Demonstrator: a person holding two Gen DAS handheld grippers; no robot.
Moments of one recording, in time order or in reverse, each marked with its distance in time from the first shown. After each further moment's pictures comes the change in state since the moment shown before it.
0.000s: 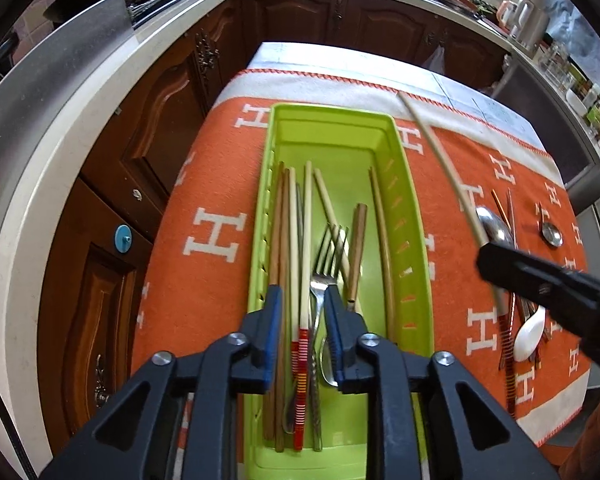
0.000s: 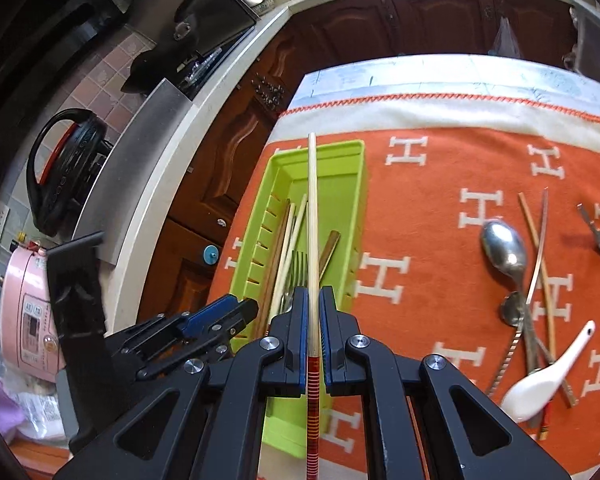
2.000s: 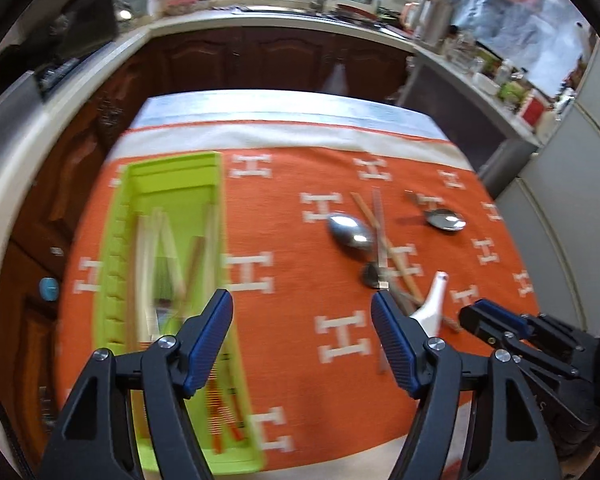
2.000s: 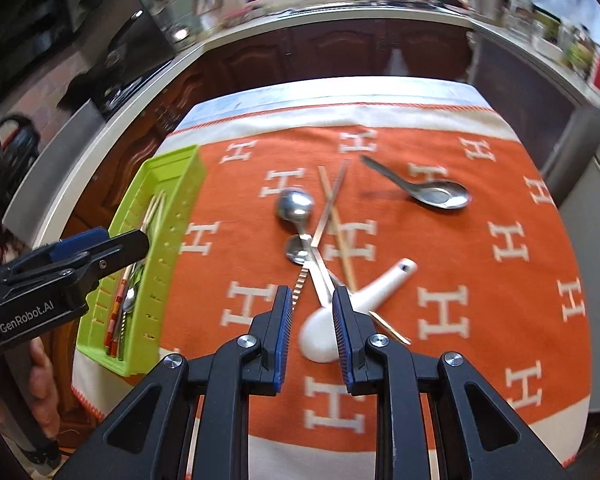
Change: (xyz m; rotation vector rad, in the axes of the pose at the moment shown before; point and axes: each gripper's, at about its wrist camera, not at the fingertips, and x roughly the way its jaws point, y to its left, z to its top) left arm -0.040 -0.123 -0.022 0.184 -0.115 -0.236; right arm -0.104 -0.140 -0.108 0.054 -0.204 -0.330
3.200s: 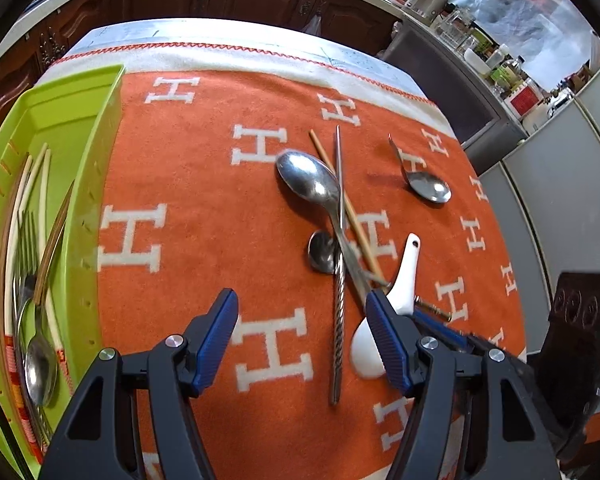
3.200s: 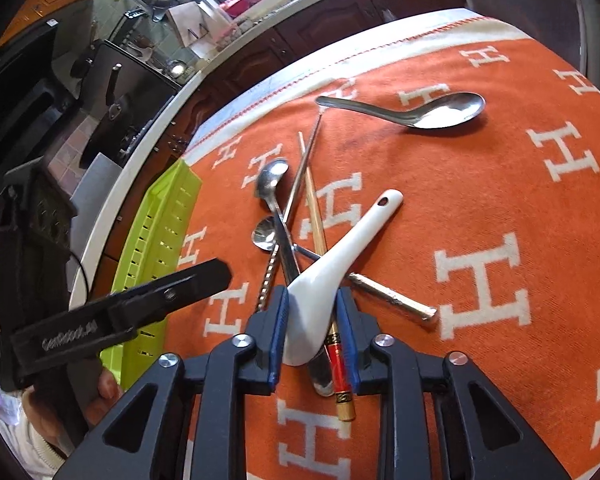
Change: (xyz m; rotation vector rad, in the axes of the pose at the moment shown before) left arm 0.098 -0.019 -0.006 -0.077 0.138 -0.156; right arm 0.091 -0.048 -0.021 0.167 -0.005 0.296
